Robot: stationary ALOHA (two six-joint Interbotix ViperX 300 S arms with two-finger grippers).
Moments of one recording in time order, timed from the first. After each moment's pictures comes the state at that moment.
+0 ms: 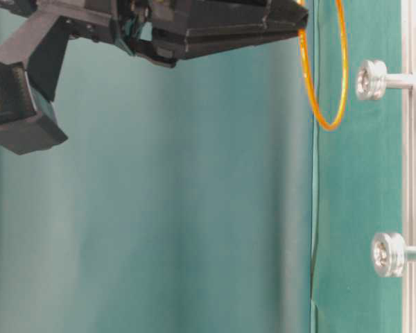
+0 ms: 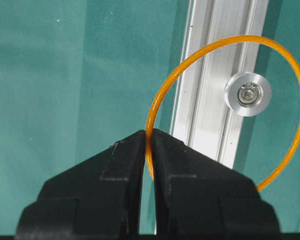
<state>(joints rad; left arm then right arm) -0.02 -0.97 1.02 0.02 0.38 -0.03 0.11 -0.09 0.37 -0.03 0.97 0.16</state>
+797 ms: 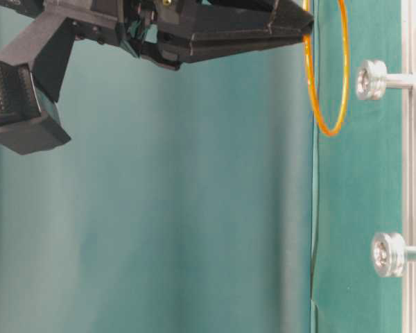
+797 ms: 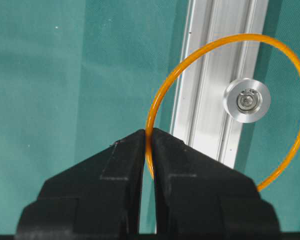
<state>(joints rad) -0.02 -0.97 1.02 0.02 0.38 -0.03 0.11 -0.09 0.37 -0.03 0.94 0.16</state>
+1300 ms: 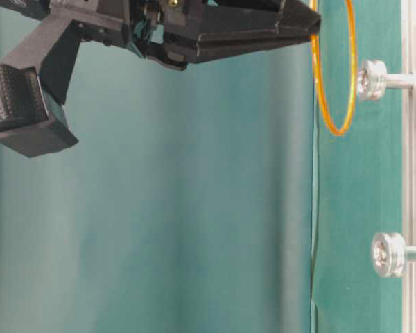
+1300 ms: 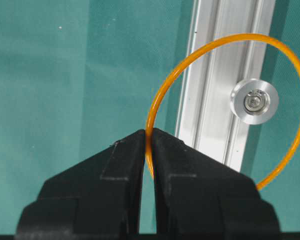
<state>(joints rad) -0.02 -0.97 1.02 0.02 0.38 -0.03 0.12 -0.08 0.37 -0.02 0.93 0.16</state>
